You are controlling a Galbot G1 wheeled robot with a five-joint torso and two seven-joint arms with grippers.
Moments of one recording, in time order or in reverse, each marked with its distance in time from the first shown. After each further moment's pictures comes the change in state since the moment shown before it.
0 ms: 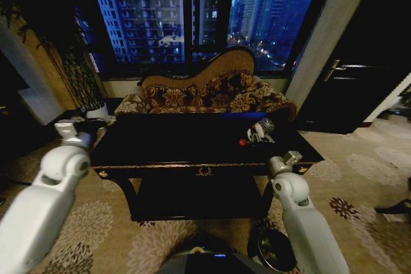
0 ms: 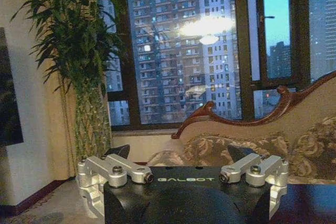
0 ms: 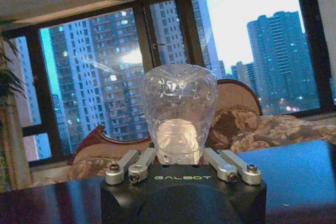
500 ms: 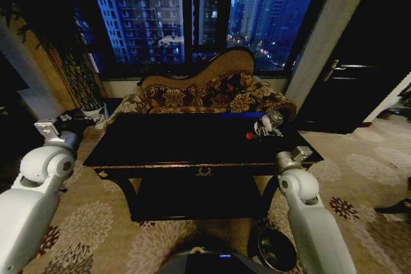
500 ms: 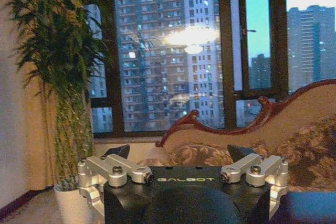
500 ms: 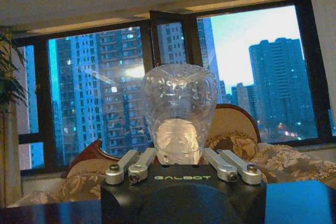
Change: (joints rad) left arm 0.031 0.013 -0.031 -0.012 -0.036 -0.045 0.081; right arm -0.010 -0.015 0.036 0.100 -0.037 -0.018 0.000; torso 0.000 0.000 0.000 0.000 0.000
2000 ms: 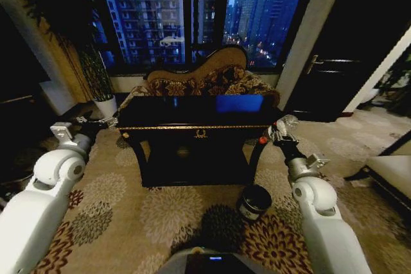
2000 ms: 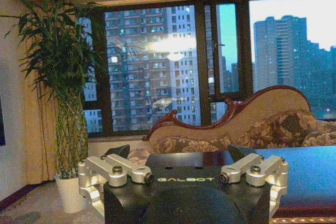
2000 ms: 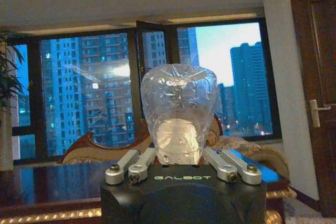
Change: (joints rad) left arm -0.002 -0.040 0.057 -0.043 0.029 -0.008 0.019; right arm -0.082 0.006 0.067 -0.009 -0.031 0.031 0.000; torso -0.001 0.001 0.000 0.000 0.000
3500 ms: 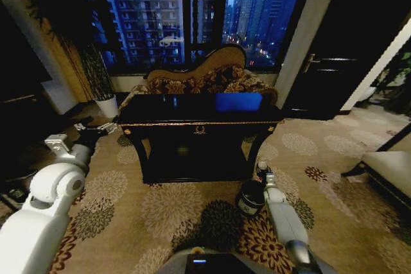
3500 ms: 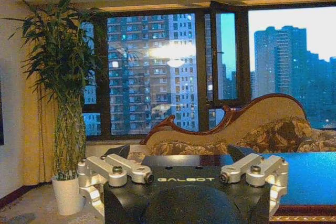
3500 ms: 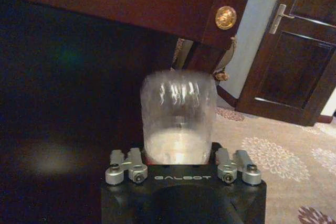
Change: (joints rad) left arm 0.142 -0.074 -0.083 -0.128 0.032 -0.030 -0.004; right arm 0.389 0.063 -0.075 -1.192 -0.497 0.378 0.000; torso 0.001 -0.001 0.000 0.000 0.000
